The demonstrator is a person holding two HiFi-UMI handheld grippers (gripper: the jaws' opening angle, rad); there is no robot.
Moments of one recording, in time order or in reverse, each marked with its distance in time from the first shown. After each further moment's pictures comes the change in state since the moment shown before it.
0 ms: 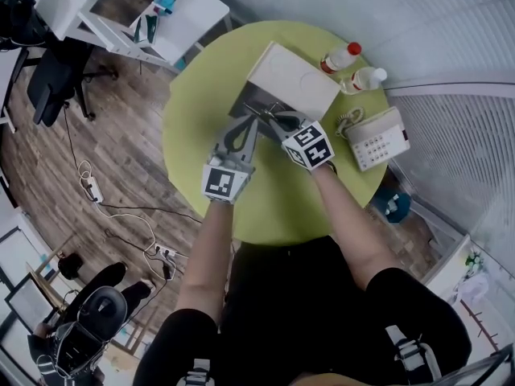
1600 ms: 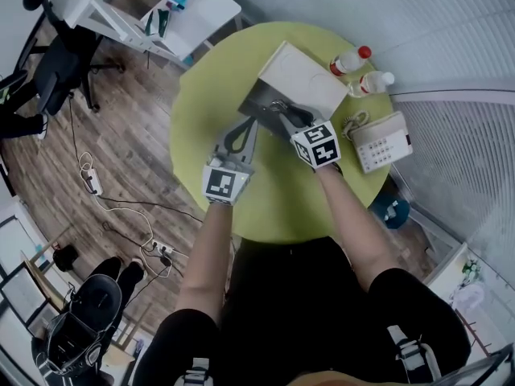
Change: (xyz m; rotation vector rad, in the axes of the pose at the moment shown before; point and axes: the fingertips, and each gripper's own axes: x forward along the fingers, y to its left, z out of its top) left arm -0.030 0.010 0.004 0.009 0.017 0.065; right arm -0.012 -0.013 0.011 0.017 -0.034 -0.130
